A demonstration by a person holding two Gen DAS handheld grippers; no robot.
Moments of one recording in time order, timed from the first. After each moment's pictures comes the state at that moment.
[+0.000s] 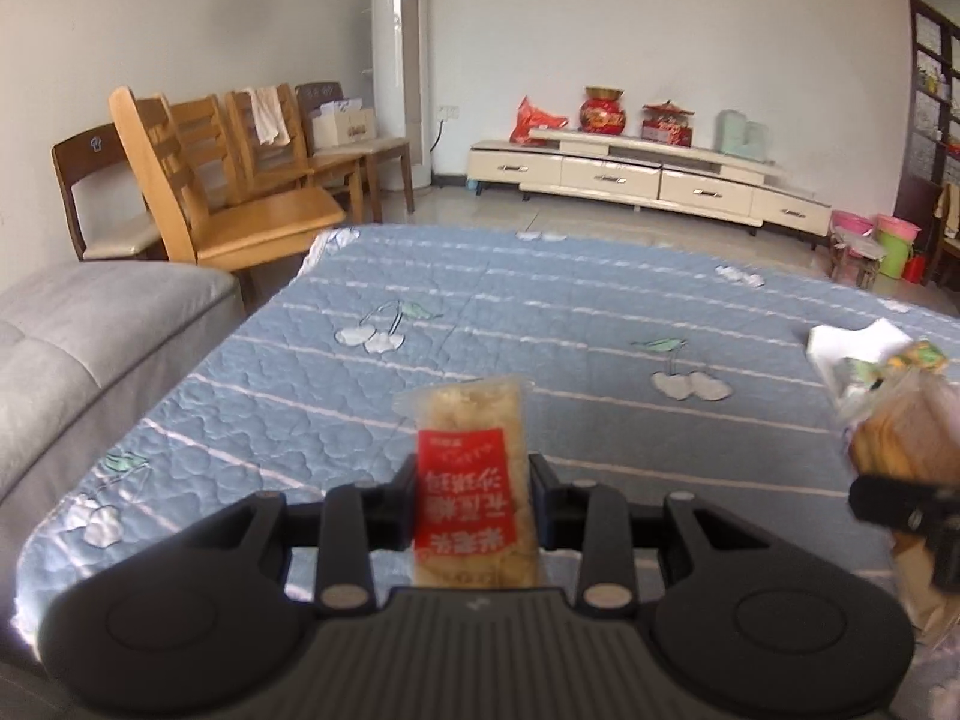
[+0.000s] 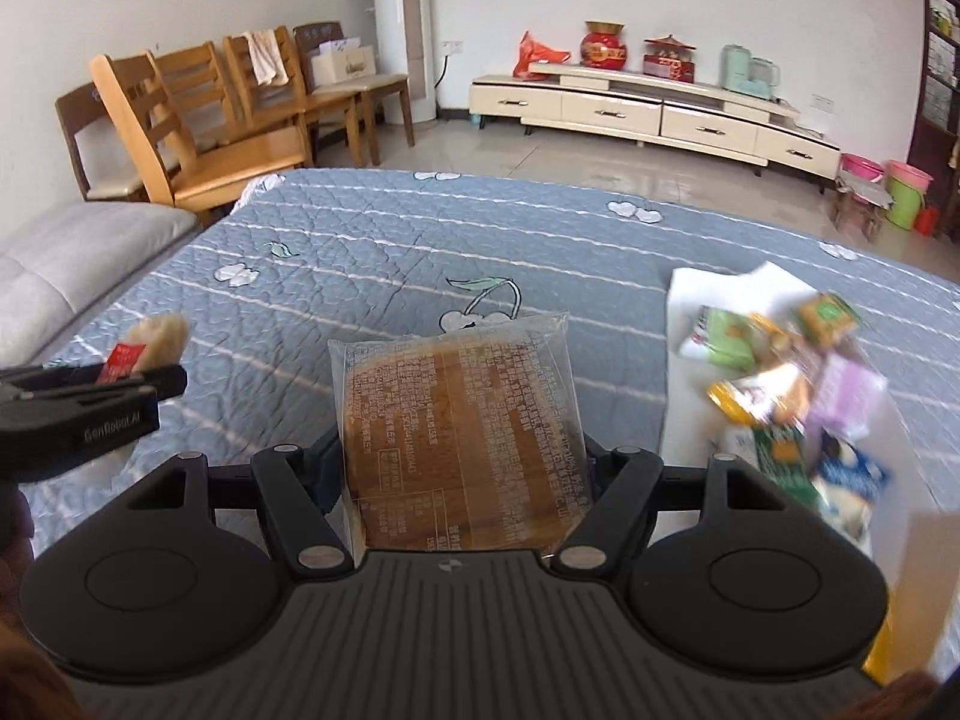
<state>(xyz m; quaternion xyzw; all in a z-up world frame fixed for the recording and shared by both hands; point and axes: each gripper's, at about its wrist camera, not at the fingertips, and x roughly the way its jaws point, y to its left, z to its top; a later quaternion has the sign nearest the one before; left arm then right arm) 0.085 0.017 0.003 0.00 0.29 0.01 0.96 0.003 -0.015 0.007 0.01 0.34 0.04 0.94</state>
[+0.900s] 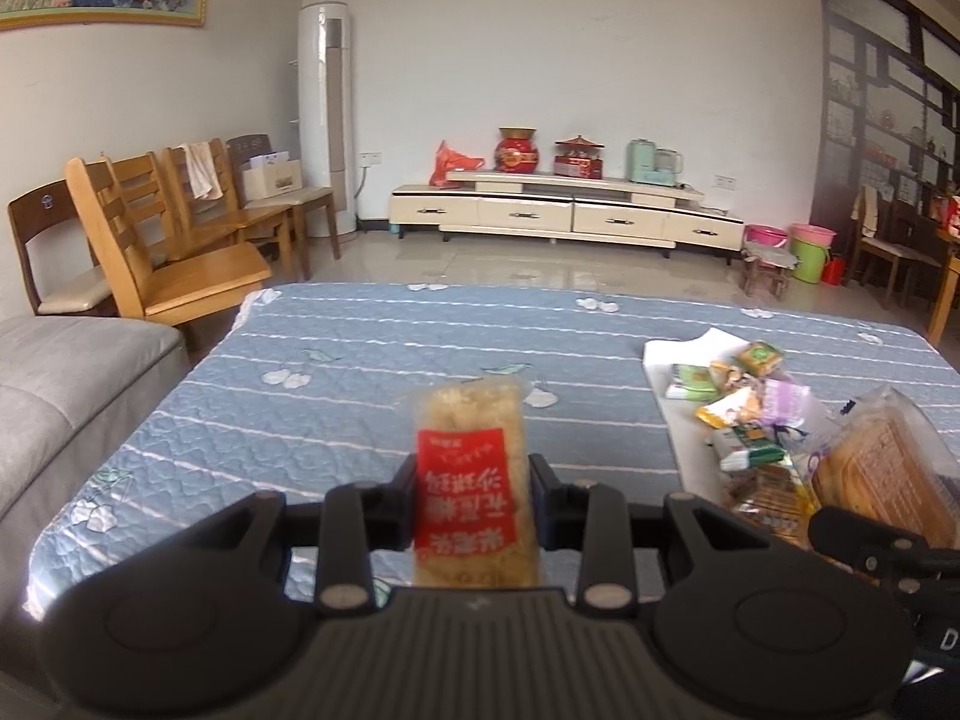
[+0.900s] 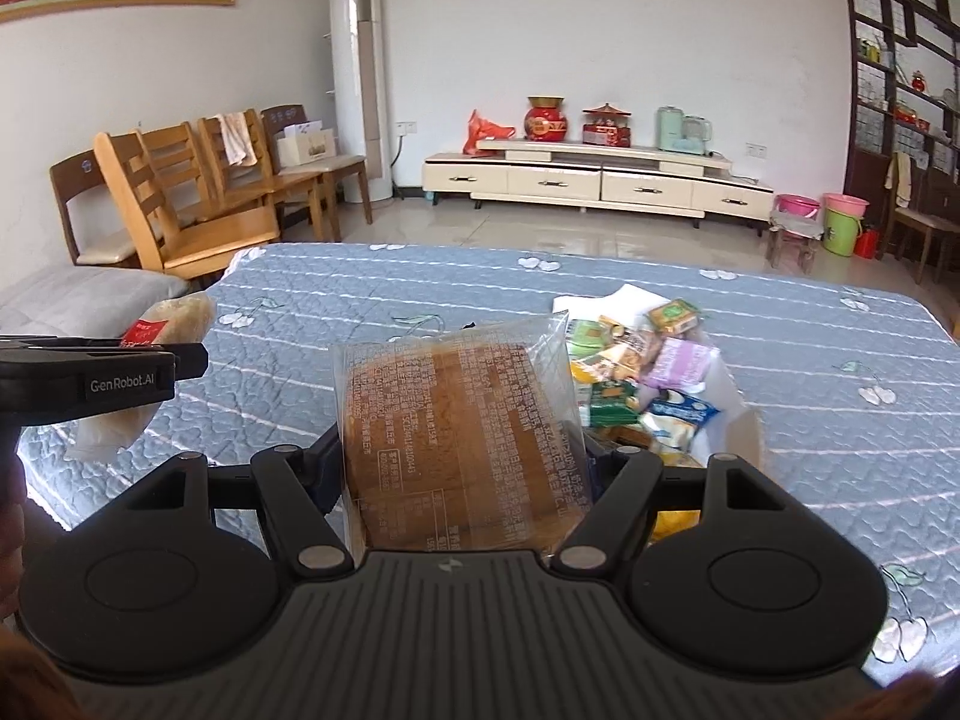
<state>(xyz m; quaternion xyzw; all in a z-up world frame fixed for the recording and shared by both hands) -0.012 -0.040 0.051 0.01 0.25 -0.07 0.96 -0.137 -0.060 0.050 0.02 0.26 0.00 0.97</state>
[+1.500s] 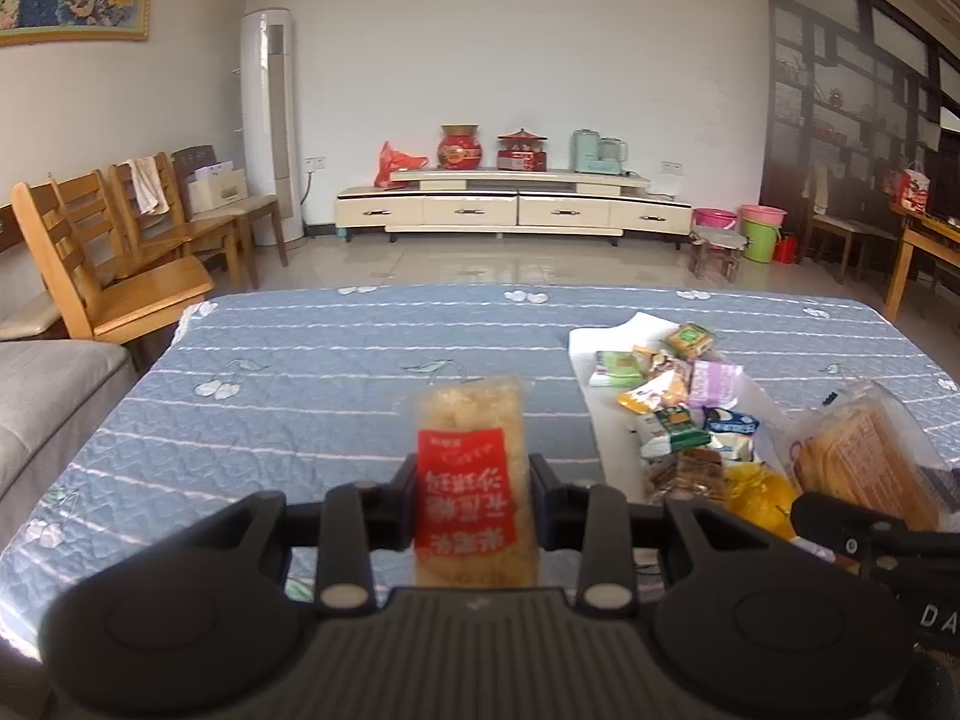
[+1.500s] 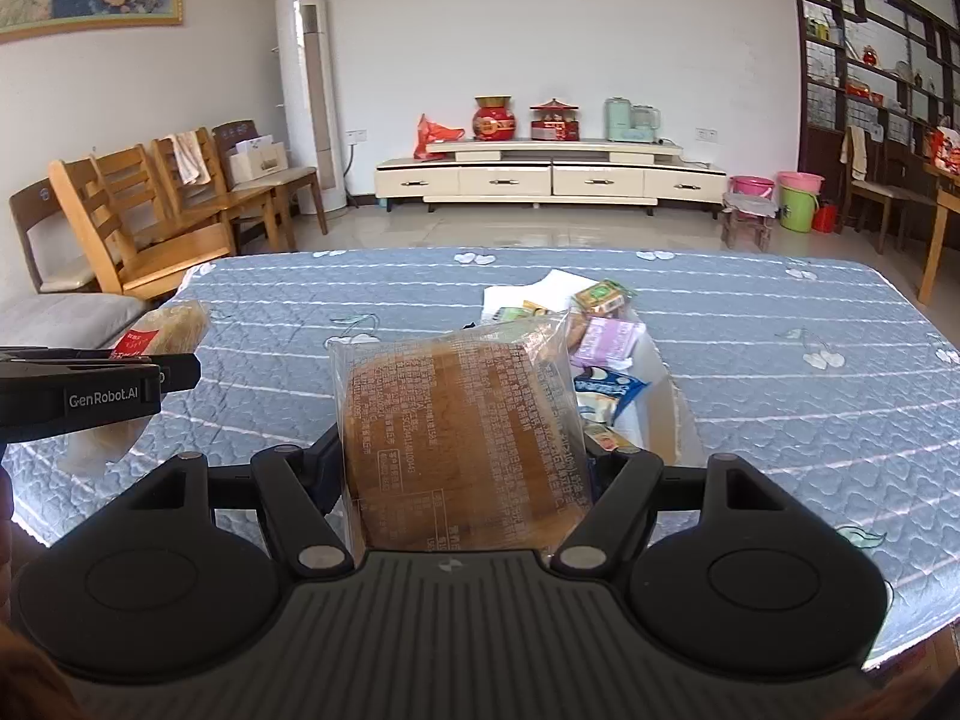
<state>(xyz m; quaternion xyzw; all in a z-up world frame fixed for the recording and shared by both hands) -0.021 -0.083 0.051 0.03 0.25 -0.12 0.96 -0.158 -0.084 0.045 0.05 0.26 -0.05 0.96</state>
